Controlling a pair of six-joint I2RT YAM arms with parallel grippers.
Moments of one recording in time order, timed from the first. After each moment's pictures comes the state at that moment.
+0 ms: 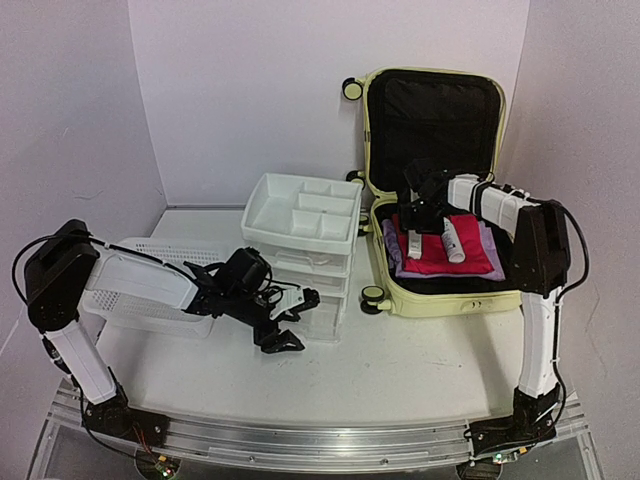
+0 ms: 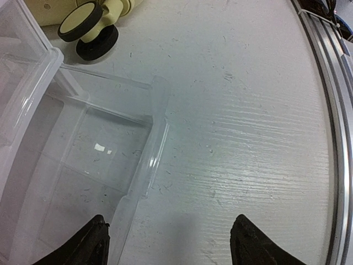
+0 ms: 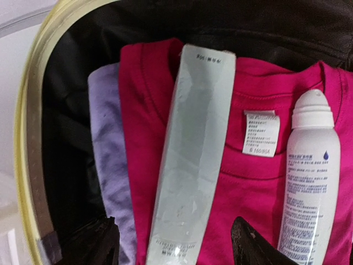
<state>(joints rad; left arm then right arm) -0.87 1.71 0.90 -0.03 0.42 0.42 0.38 2.12 1.83 -0.77 0.20 0.33</state>
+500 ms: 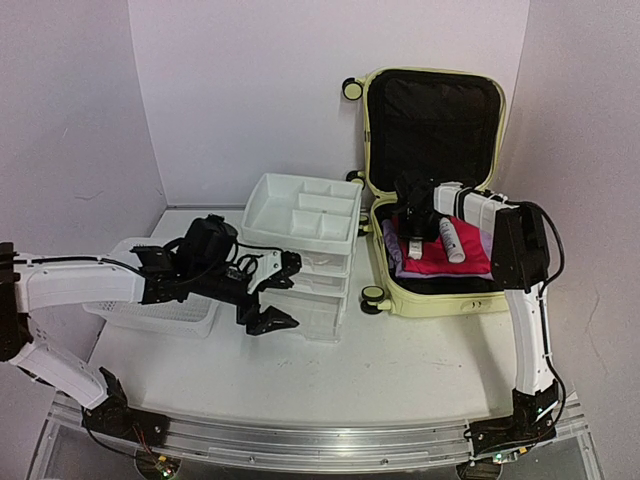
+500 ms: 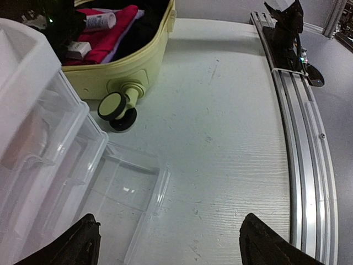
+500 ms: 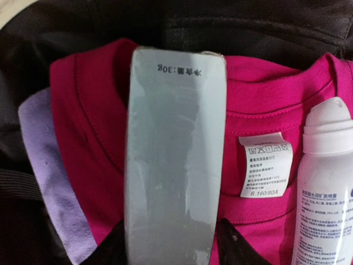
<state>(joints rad) -0.88 1.40 0.90 -0.13 0.46 0.39 0.38 2.30 1.98 -0.80 0.34 0.41</state>
